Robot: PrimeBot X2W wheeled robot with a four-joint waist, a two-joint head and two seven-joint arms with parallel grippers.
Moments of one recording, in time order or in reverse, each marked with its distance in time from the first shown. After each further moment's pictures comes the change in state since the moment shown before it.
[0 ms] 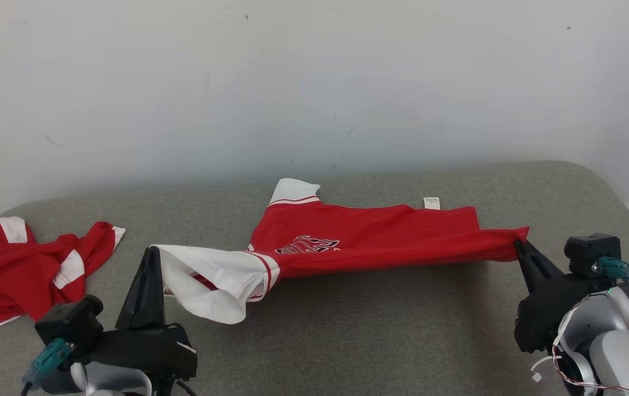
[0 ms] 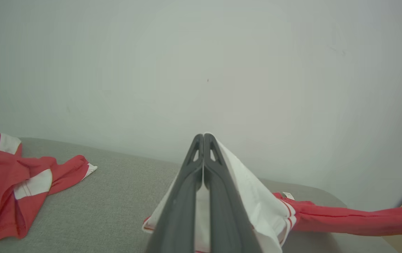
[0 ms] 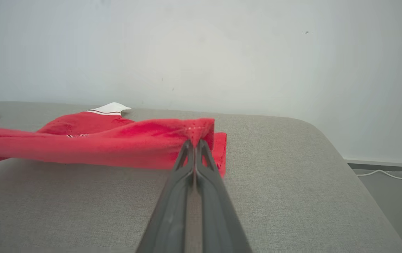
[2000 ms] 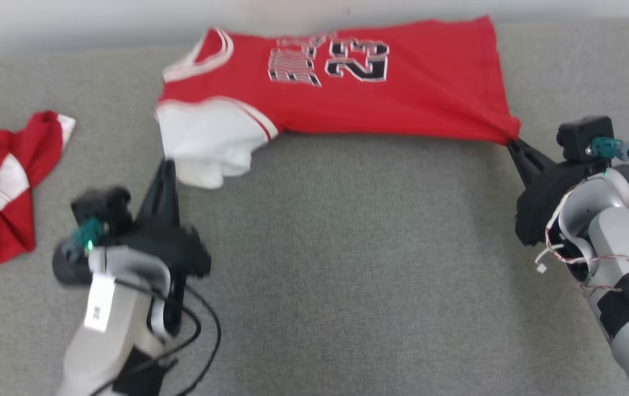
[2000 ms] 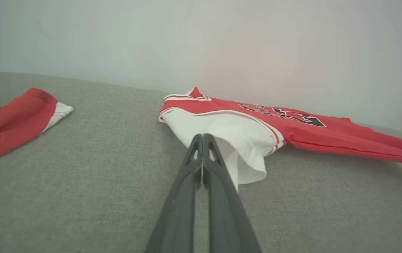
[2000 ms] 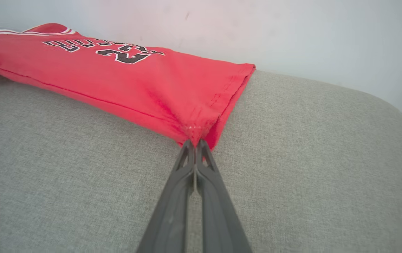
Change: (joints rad) left arm -0.503 -0.018 -0.093 0.540 0.035 -0.036 -0.083; right arm -0.509 -0.018 0.163 0.475 0.018 0.173 -0.088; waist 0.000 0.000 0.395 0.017
